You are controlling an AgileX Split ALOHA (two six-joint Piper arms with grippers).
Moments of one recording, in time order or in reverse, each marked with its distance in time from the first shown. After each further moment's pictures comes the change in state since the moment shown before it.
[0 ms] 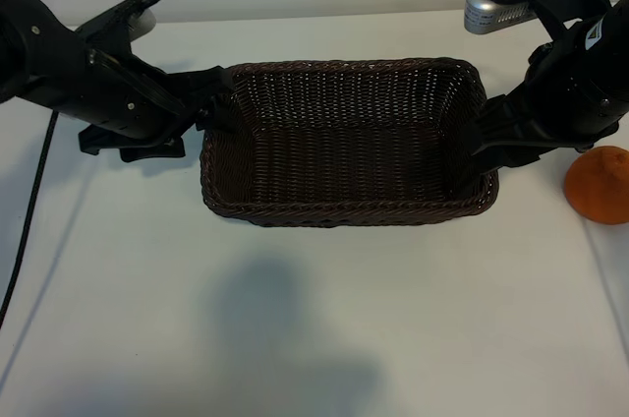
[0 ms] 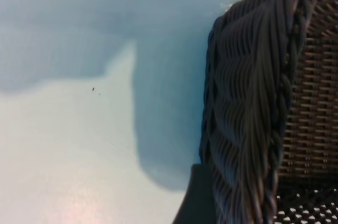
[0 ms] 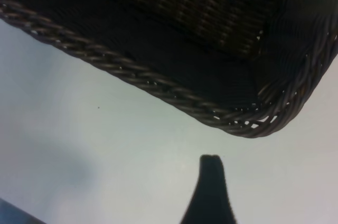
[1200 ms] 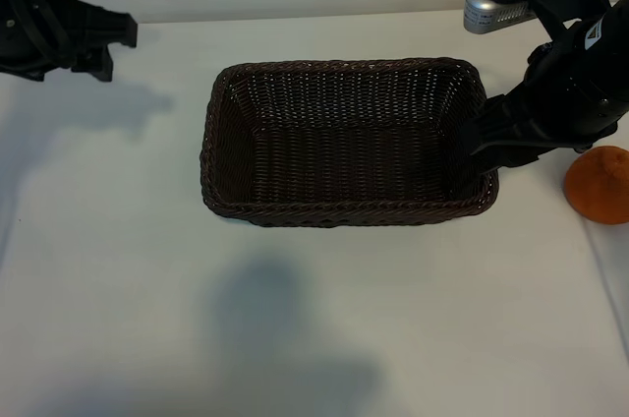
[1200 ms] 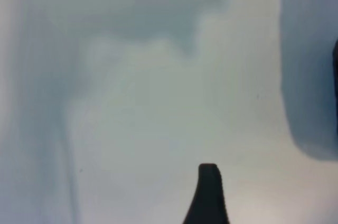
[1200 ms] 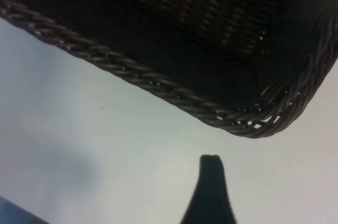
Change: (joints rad) left arm 0.022 -0.146 -0.309 0.589 0.459 -0.129; right arm 0.000 0.000 0.000 0.006 0.001 0.000
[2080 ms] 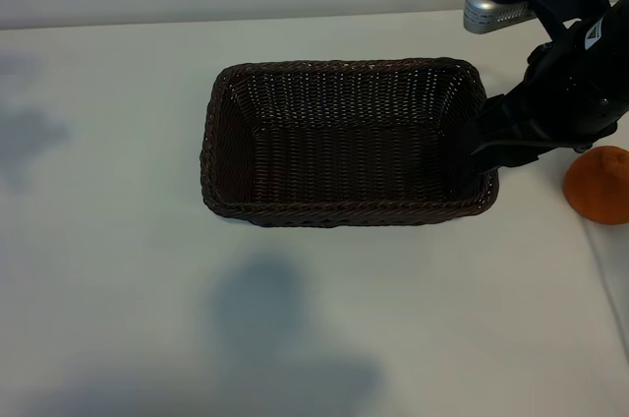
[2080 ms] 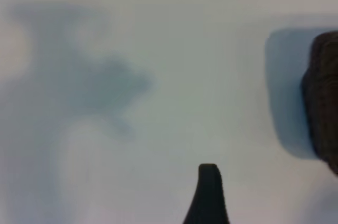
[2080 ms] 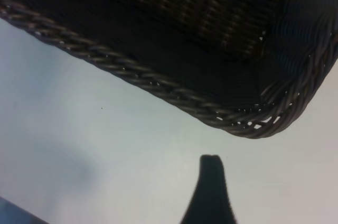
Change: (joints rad) left arm 0.294 -0.498 0.000 -0.218 0.137 0.310; right arm 0.000 0.000 0.000 0.001 -0.002 0.000
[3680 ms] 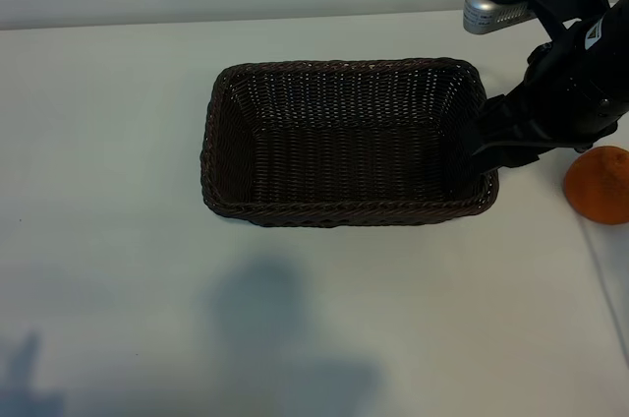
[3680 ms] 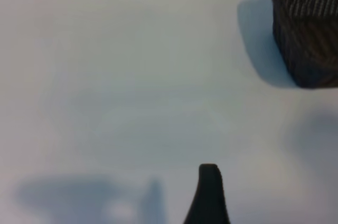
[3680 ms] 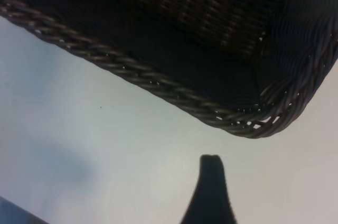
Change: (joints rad) left arm 0.000 -0.992 0.681 -0.016 0.049 -0.007; right arm 0.000 0.000 0.000 -0.002 0.000 -0.007
